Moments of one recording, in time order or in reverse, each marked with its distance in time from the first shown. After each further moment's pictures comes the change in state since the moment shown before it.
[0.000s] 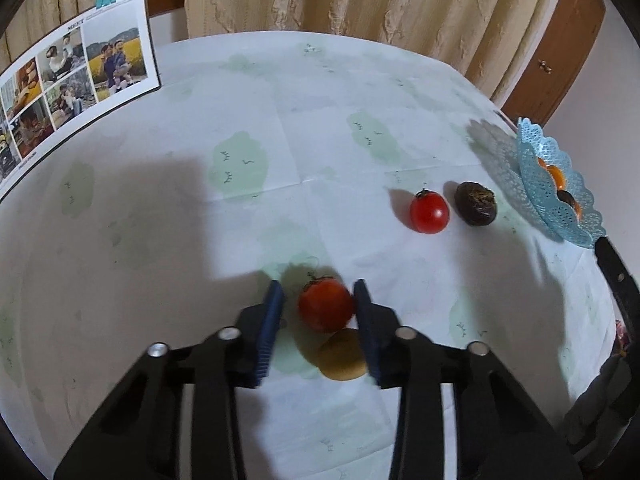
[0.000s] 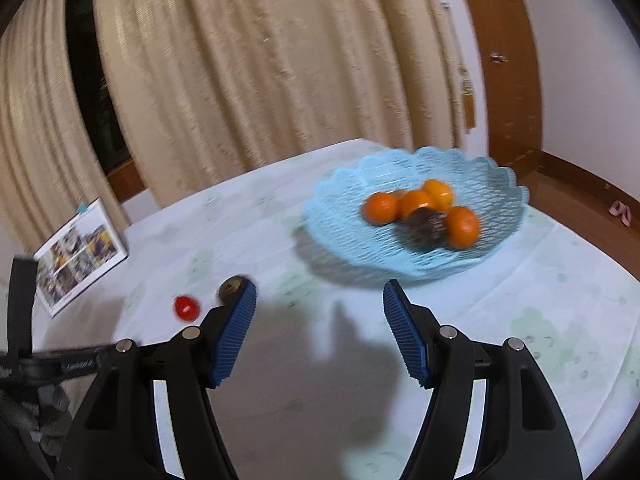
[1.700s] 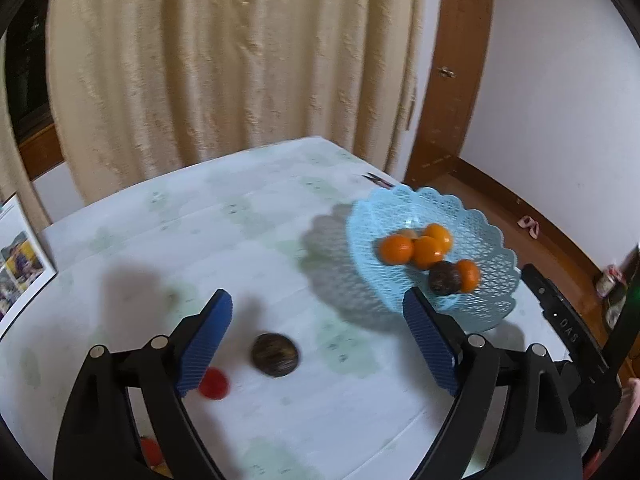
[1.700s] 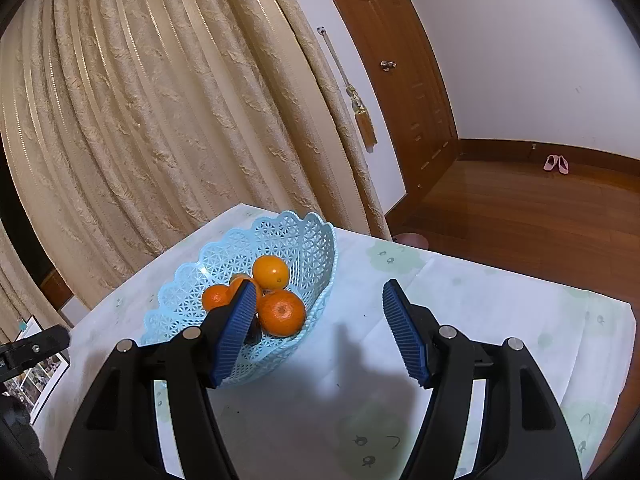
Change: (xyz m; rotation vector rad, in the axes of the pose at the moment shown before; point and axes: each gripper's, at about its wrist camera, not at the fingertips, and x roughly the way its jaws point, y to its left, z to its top) left arm -0.029 -0.162 0.069 0.289 -0.260 -0.118; right arm -0.009 -0.141 0.030 0.304 -0.185 -0.242
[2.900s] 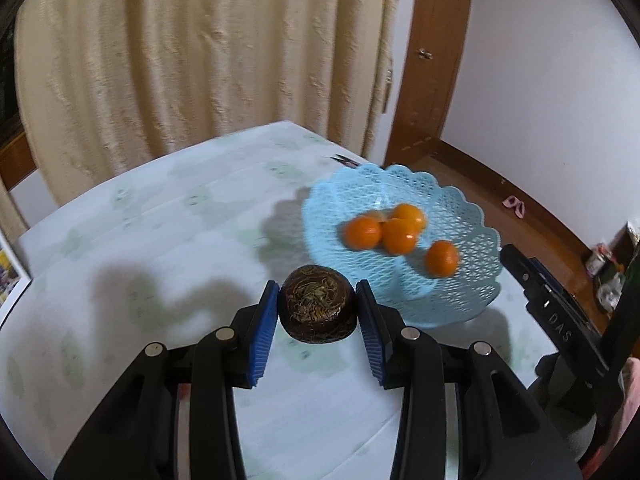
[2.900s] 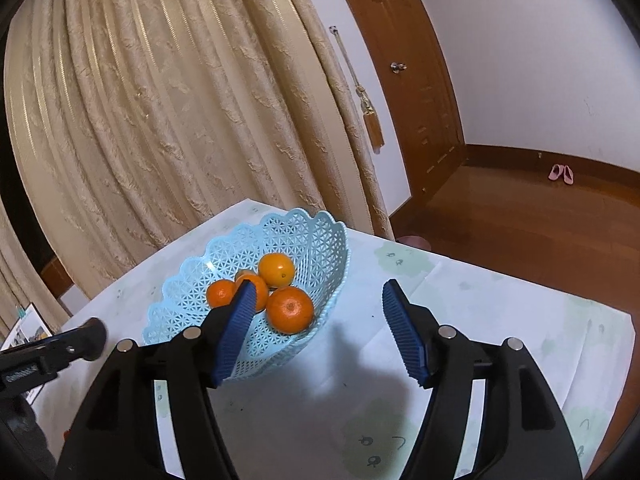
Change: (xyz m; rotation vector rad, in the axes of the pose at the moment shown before) left arm 0.028 -0.044 -0.002 0.073 0.050 -0.081; right arm 0.001 0.004 0.001 -0.036 0.005 0.013
